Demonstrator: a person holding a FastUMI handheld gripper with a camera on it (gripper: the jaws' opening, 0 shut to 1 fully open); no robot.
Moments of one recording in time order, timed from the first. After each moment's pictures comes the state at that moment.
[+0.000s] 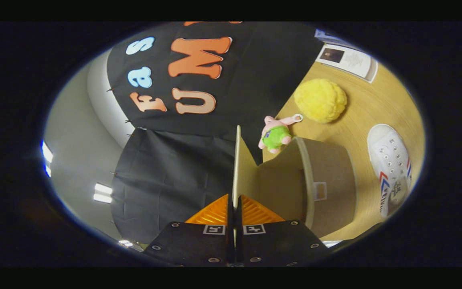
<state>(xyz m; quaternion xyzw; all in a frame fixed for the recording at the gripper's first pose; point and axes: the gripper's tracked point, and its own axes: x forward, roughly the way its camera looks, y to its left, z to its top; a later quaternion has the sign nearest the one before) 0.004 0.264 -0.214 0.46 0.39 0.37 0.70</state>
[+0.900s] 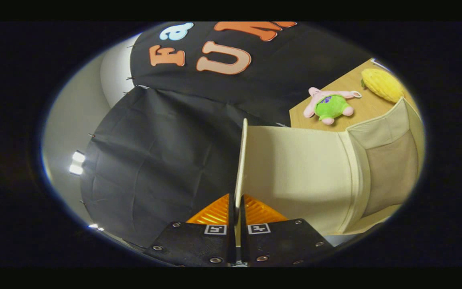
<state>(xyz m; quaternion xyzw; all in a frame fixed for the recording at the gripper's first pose) -0.071 0.505 -0.197 0.35 0.43 0.42 0.72</state>
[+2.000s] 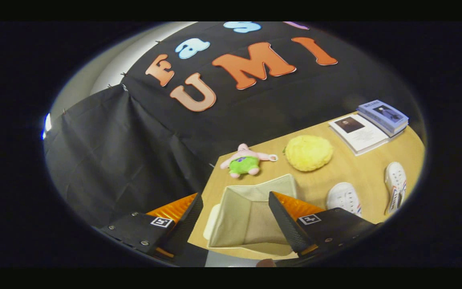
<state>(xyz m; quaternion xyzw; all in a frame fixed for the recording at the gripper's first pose) 0.030 0.254 -0.218 0.18 0.30 0.22 0.91</state>
